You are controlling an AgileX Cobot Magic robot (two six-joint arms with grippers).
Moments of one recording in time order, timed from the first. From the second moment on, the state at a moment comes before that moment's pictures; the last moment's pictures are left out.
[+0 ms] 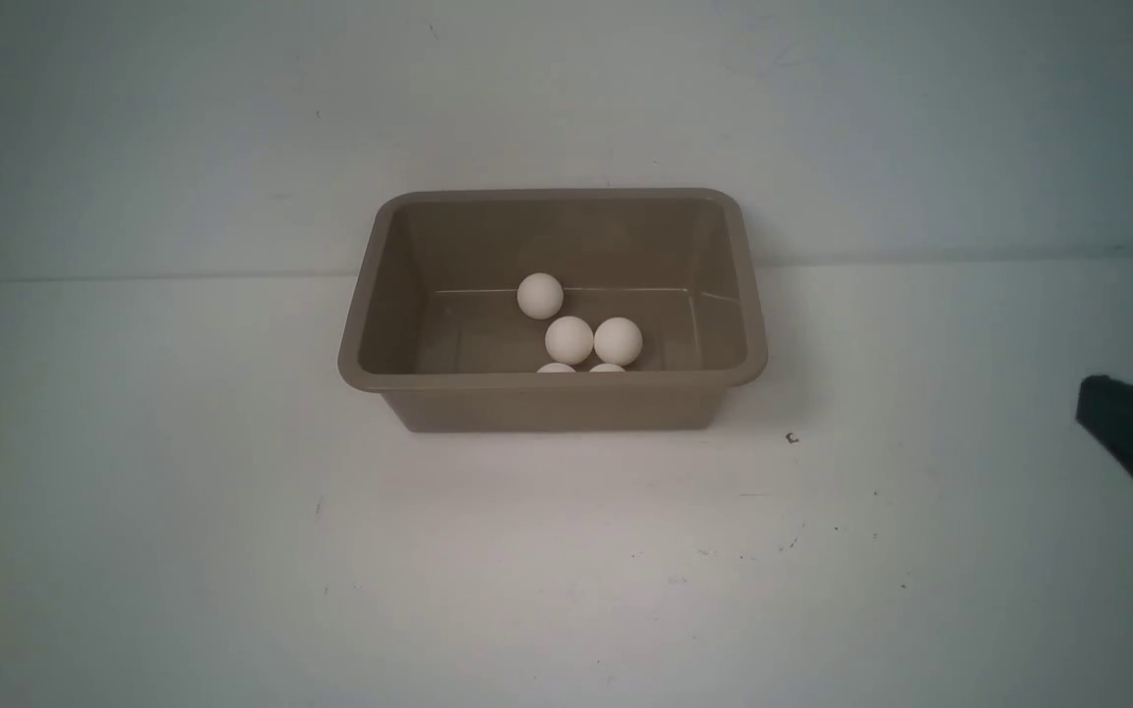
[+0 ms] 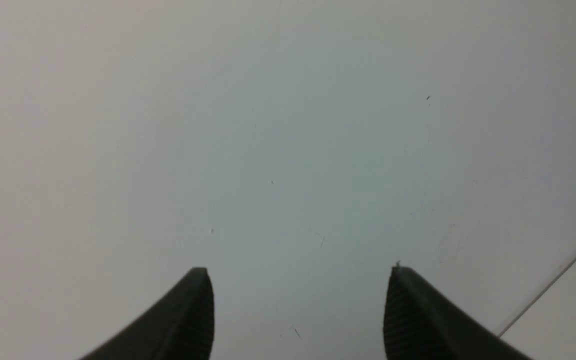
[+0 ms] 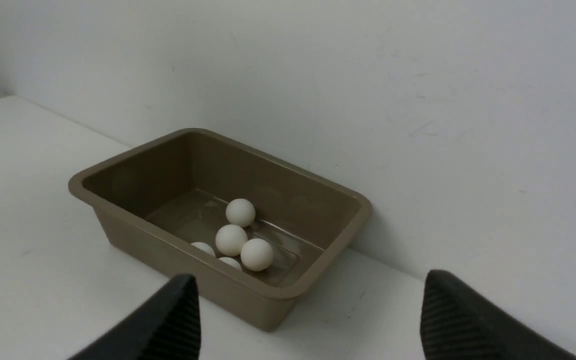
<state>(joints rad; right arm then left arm) 0.14 0.59 -0.53 1.09 0.48 -1.28 0.42 1.63 -1.50 -1.66 1.07 1.75</state>
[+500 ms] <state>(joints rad) 0.14 0.59 -0.44 1.11 0.53 -1.28 0.42 1.62 -1.50 -1.66 1.07 1.75</state>
